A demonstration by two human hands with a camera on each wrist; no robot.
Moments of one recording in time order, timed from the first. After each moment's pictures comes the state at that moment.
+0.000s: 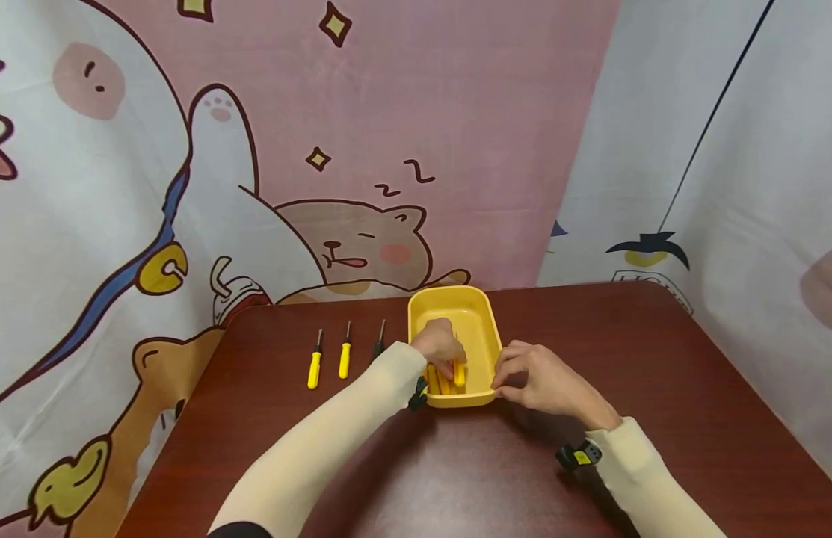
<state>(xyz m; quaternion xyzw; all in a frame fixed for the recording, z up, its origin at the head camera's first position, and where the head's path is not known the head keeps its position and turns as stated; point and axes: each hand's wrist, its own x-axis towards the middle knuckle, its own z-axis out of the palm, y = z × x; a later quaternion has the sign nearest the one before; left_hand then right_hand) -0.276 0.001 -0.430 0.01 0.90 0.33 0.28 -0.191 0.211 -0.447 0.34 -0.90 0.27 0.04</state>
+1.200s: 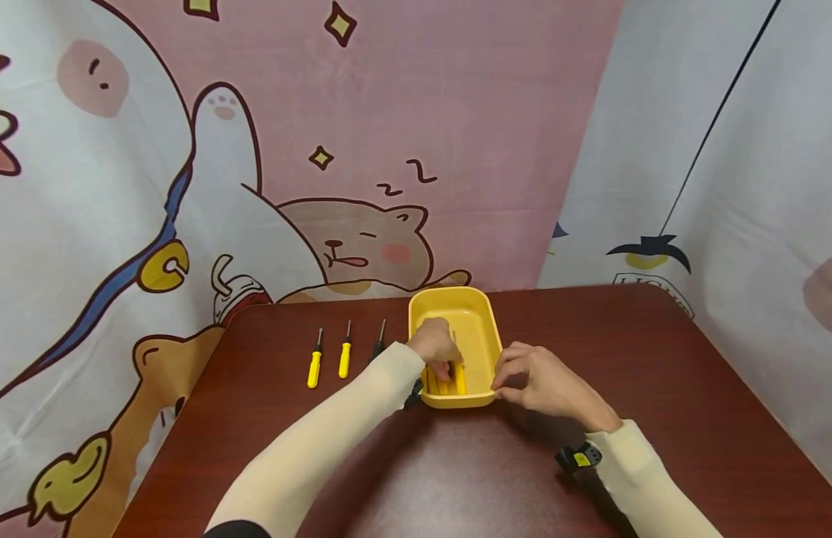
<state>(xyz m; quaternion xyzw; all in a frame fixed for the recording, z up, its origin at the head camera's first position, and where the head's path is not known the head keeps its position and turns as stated) -0.276 -0.006 -0.431 0.02 0.92 0.30 0.25 -0.189 0.209 -0.447 0.33 -0.90 0.28 0.04</state>
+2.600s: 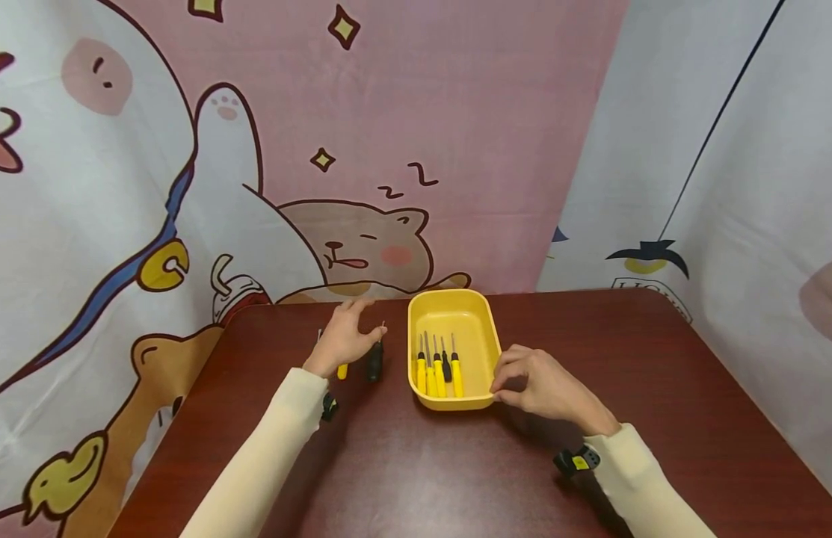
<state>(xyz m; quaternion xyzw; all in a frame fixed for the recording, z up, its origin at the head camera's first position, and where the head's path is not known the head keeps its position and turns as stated) -0.272 -0.156 -0.431 0.10 0.96 0.27 -0.02 -0.190 0.209 -0.449 0.32 -0.90 0.29 0.04</state>
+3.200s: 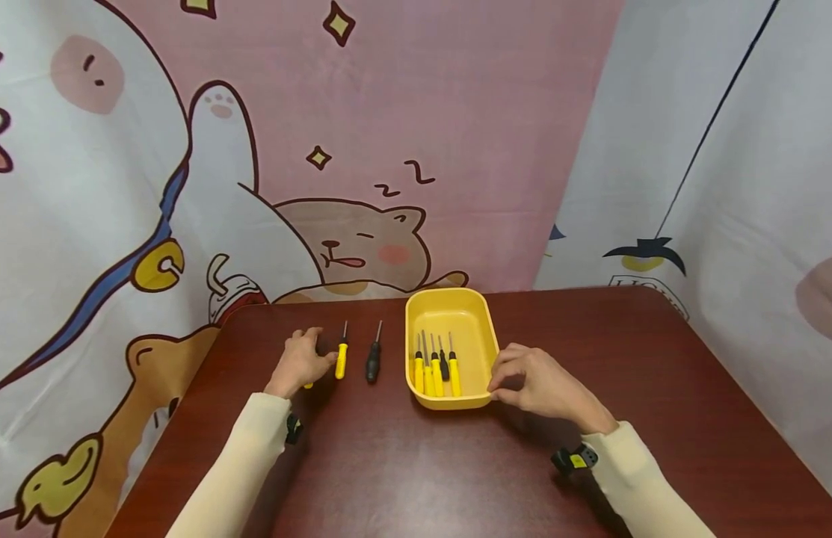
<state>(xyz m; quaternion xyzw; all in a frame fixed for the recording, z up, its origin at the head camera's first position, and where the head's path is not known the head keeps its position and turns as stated) -0.257 -0.224 -0.463 -0.01 0.97 0.23 0.04 -0.188 0.208 -0.448 0.31 -0.91 0.28 0.04</state>
